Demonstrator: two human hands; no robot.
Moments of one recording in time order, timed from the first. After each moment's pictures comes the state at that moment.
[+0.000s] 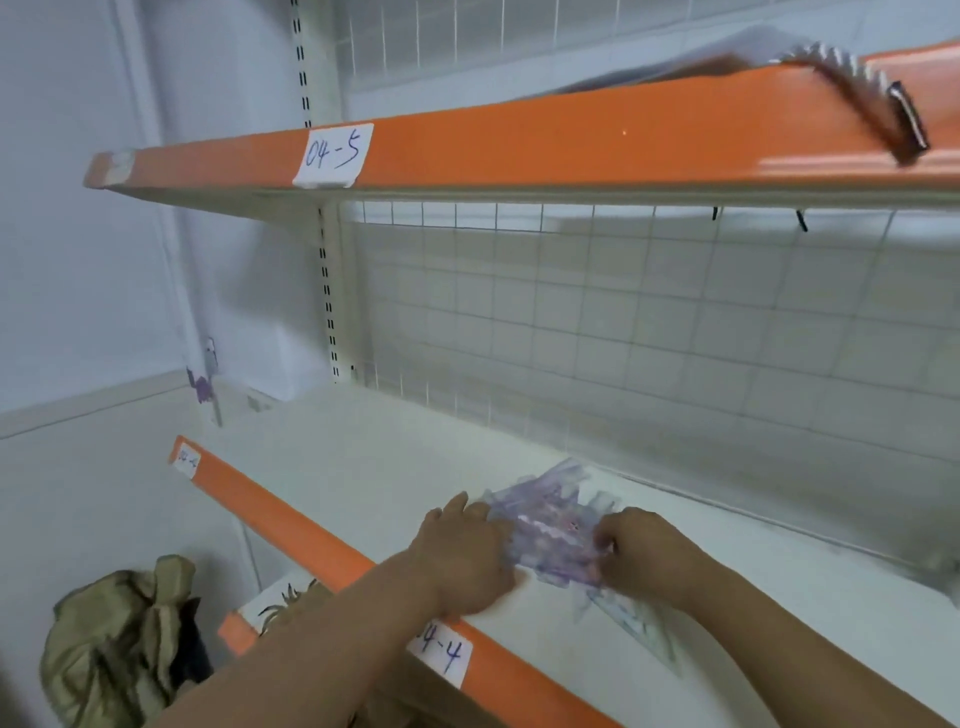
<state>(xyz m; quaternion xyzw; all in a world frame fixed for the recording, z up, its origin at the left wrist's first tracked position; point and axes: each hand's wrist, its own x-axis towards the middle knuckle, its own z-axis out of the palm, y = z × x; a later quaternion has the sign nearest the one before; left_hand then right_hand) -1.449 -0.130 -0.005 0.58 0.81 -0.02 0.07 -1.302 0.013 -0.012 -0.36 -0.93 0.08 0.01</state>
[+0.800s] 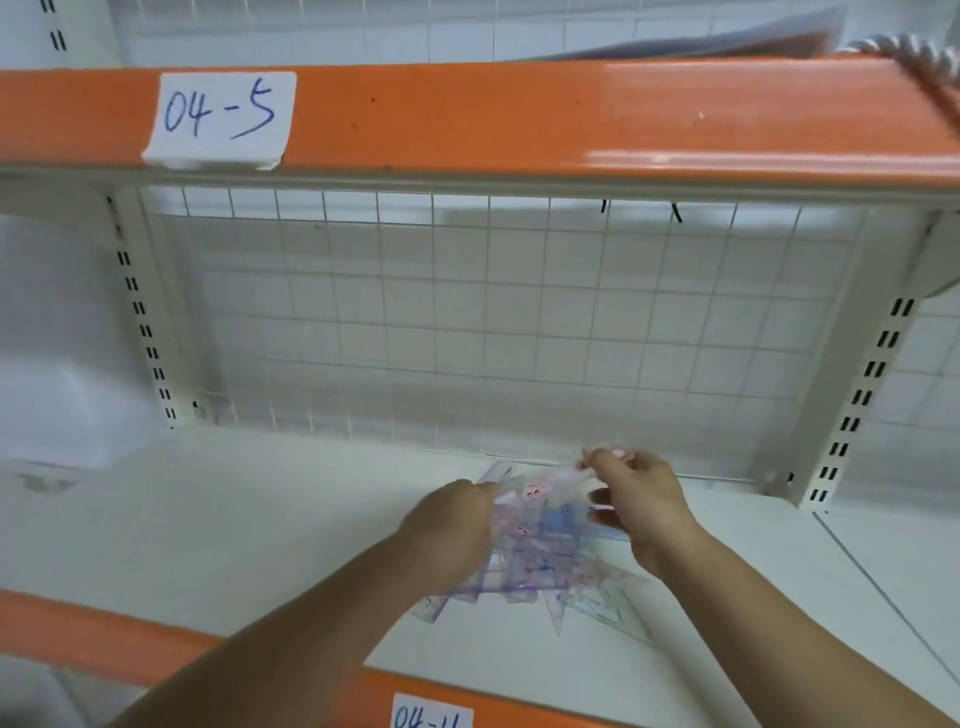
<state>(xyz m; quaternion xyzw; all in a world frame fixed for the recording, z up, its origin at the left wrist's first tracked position) -1.478 -0.073 0.010 0.71 0.70 0.10 0.05 -1.304 -0.008 0.024 -0.49 -0.51 0.53 0.46</state>
